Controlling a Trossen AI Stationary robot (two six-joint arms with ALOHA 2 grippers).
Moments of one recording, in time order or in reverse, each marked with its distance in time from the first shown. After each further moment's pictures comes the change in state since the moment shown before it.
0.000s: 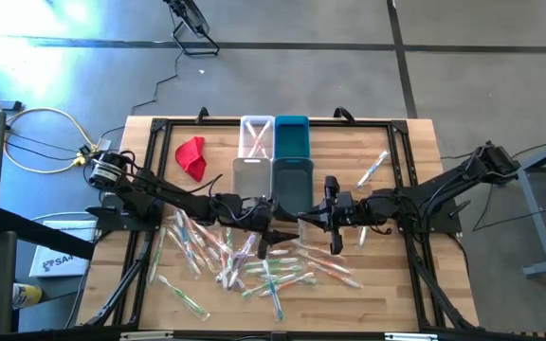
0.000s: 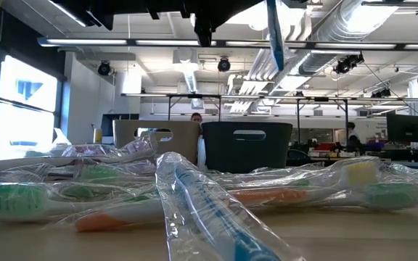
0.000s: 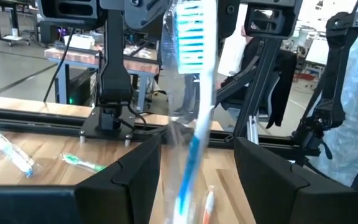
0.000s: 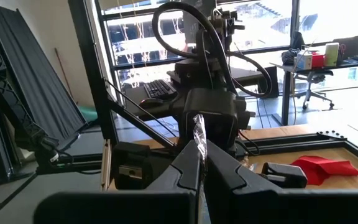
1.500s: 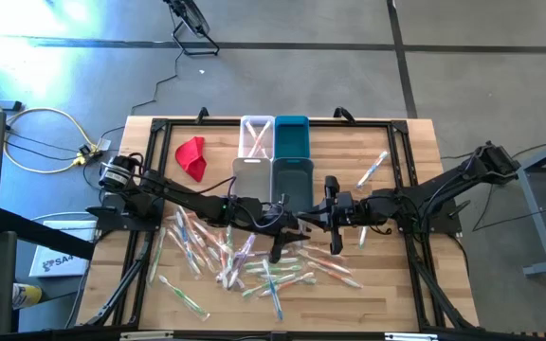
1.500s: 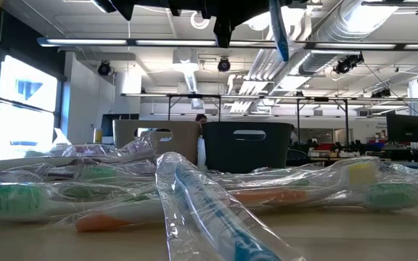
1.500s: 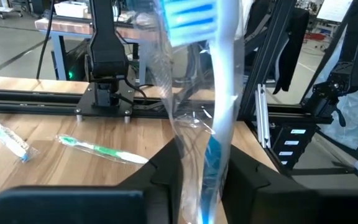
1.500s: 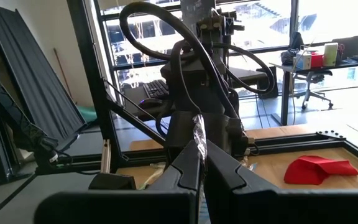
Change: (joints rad) left arm 0.000 0.079 0.182 -0.256 0.017 0.035; right arm 0.000 0.000 0.000 0.000 0.004 0.001
